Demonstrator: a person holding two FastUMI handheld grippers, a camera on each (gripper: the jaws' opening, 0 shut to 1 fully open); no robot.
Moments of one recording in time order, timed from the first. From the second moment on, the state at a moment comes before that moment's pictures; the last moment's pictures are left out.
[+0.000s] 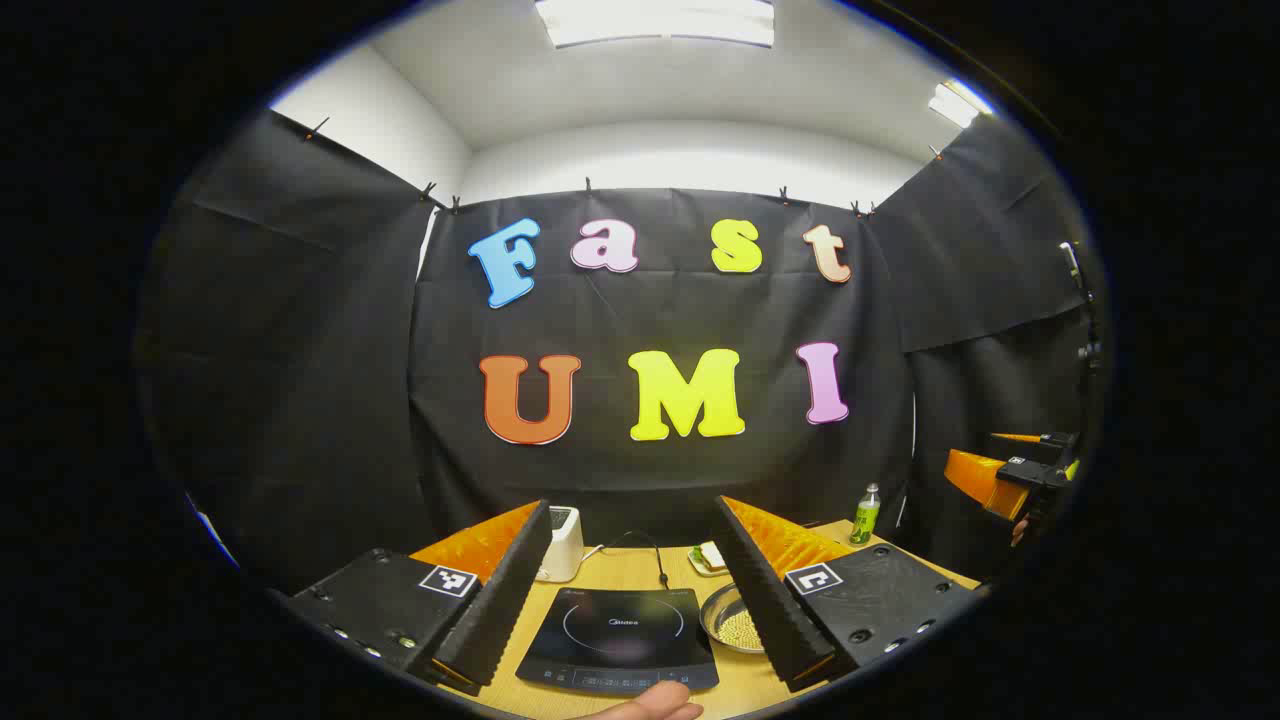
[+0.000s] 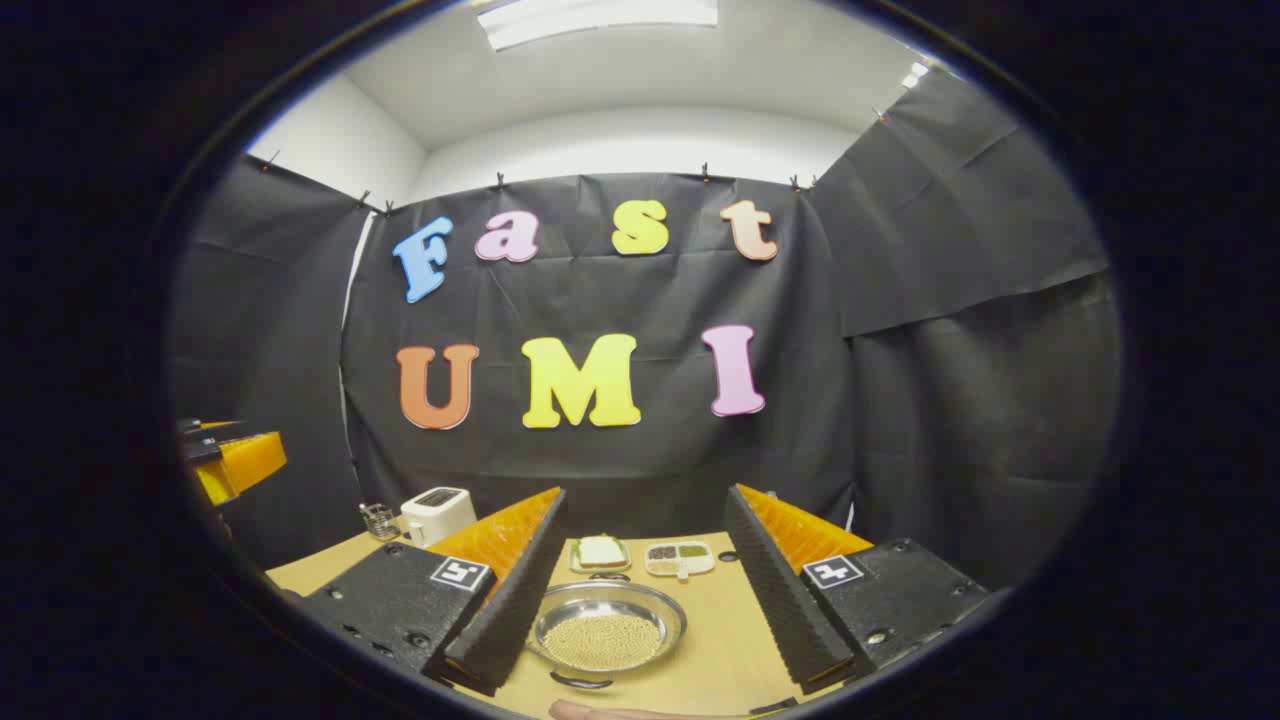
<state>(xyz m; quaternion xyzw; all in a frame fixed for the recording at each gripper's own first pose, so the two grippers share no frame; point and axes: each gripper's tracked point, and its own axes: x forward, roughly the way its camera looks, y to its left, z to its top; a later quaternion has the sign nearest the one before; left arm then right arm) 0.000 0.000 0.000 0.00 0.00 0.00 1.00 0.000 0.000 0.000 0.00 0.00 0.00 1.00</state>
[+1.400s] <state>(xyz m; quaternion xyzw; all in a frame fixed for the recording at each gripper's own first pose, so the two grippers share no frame) -0.002 0.011 -0.035 0.02 0.01 0.00 1.00 0.064 0.061 -0.188 0.00 0.26 0.06 0.96</state>
